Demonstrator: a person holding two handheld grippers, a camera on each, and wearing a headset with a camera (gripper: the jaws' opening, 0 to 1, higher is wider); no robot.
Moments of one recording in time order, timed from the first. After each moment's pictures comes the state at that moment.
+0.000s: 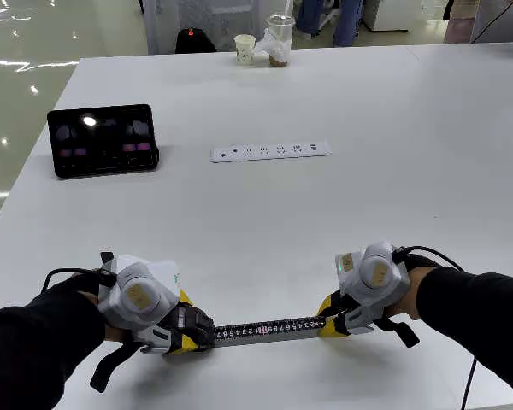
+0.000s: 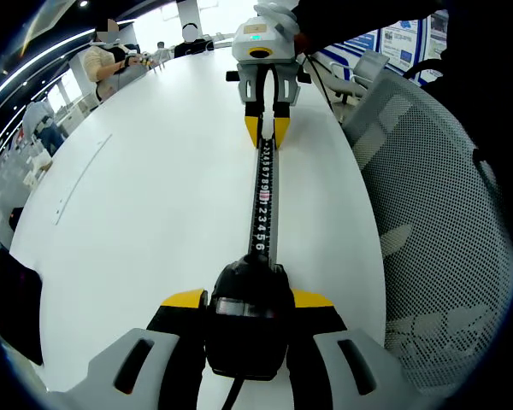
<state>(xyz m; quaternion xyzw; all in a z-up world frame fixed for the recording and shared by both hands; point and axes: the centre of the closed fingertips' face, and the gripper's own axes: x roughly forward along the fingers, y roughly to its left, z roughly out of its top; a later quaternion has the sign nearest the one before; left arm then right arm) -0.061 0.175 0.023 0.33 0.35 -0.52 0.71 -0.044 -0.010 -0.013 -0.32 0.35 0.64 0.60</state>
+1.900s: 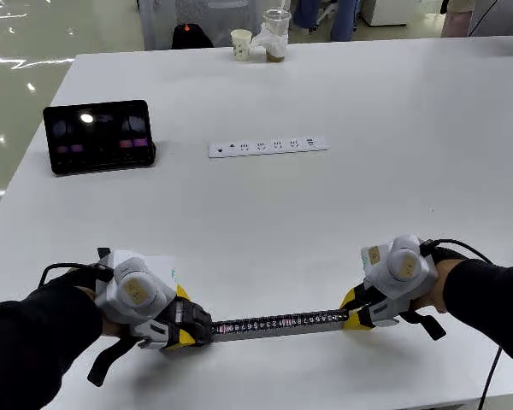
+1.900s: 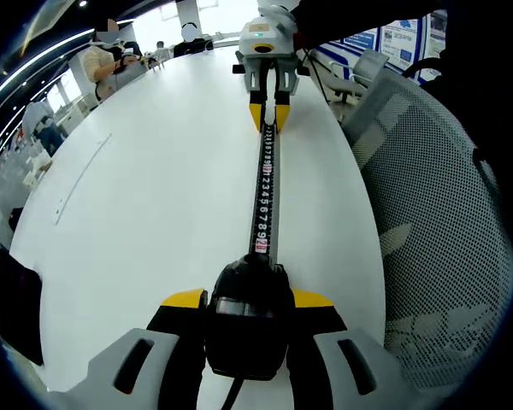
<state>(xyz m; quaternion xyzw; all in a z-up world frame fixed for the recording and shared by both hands) -0.062 0.175 0.022 0.33 0.35 -0.52 0.70 -0.045 -0.052 -0.014 -0.33 0.36 0.63 0.61</state>
